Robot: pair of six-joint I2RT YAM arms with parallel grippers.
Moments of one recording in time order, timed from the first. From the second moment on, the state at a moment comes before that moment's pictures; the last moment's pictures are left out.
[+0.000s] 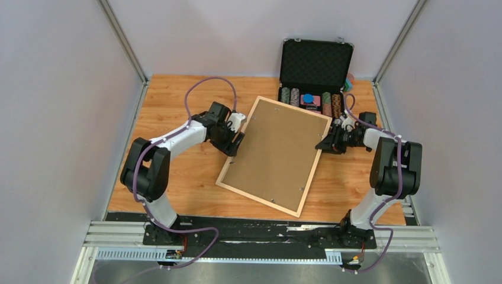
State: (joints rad) left arm -0.46 1.73 1.17 -0.56 0.23 0.17; right arm -0.22 1.75 0.97 -0.38 -0.83 0.14
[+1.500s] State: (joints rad) left arm -0.49 1.68 1.03 -0.53 0.26 0.29; right arm -0.22 1.74 0.97 -0.38 -0.84 0.14
